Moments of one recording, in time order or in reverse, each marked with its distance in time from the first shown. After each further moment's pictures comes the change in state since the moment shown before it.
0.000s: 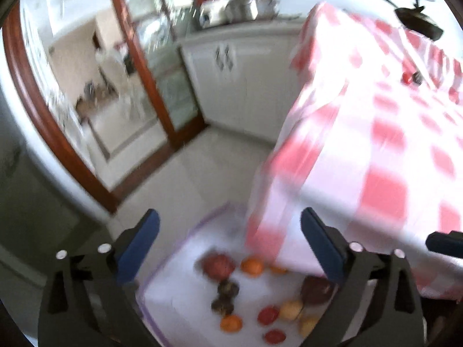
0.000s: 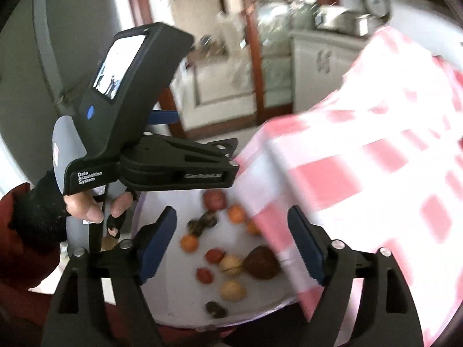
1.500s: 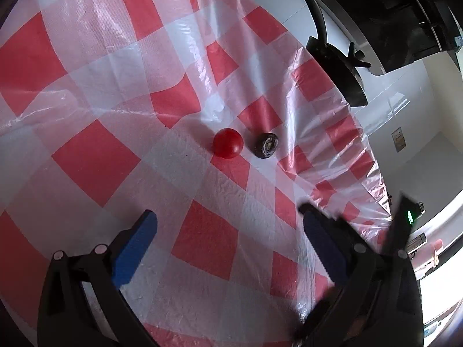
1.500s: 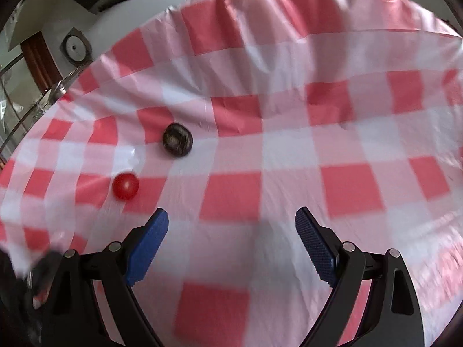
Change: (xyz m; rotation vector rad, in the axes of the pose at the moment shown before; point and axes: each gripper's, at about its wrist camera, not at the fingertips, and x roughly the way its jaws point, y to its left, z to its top) left arm 0.155 -0.320 0.196 -0.354 0.158 -0.946; right arm -0.046 -0.494 0.013 0.862 -0.123 -0.713
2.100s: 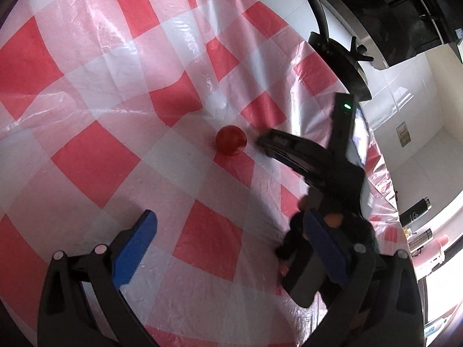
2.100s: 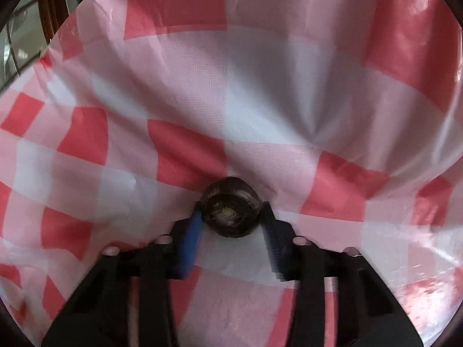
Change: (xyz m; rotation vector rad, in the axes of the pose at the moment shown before) left arm 0.003 -0.001 -0.002 0.019 0.009 0.030; right arm 0.075 0.063 0.050 -0.210 0.047 -0.047
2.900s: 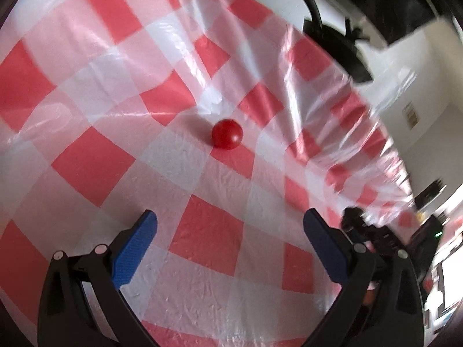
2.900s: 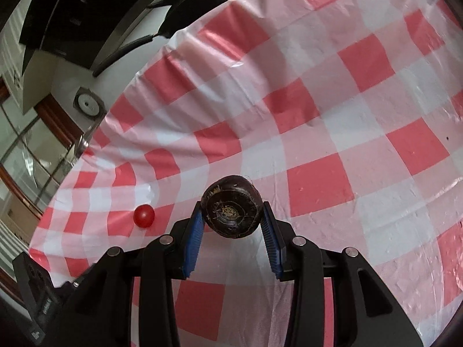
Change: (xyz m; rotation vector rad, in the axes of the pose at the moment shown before) left arm 0.009 -0.023 -0.005 0.113 0.037 0.099; right arm -0.109 -0.128 -0.108 0.427 -0.183 0.243
